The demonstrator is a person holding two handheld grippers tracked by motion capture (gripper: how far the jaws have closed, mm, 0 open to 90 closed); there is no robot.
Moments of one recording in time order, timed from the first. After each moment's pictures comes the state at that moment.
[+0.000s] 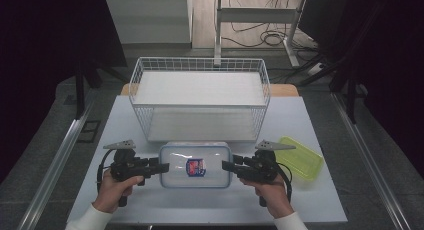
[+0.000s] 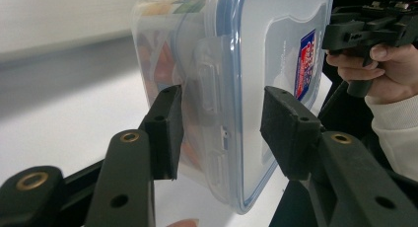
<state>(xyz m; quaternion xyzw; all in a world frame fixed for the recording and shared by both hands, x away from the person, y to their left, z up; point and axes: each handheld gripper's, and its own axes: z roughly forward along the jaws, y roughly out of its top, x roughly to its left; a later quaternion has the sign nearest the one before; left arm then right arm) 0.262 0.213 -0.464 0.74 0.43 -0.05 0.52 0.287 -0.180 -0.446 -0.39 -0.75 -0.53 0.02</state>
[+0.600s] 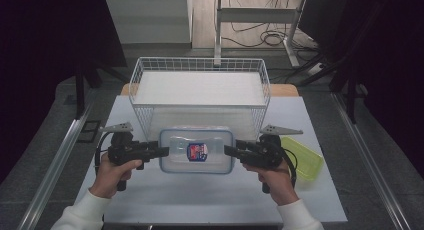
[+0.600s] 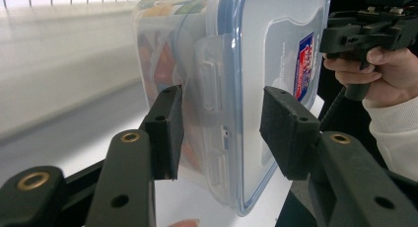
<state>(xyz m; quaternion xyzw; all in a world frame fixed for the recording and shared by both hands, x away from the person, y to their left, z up) 0.281 0.213 -0.417 0.74 0.41 -0.03 0.54 0.302 -0.180 -0.402 -0.38 -0.75 -0.55 0.00</state>
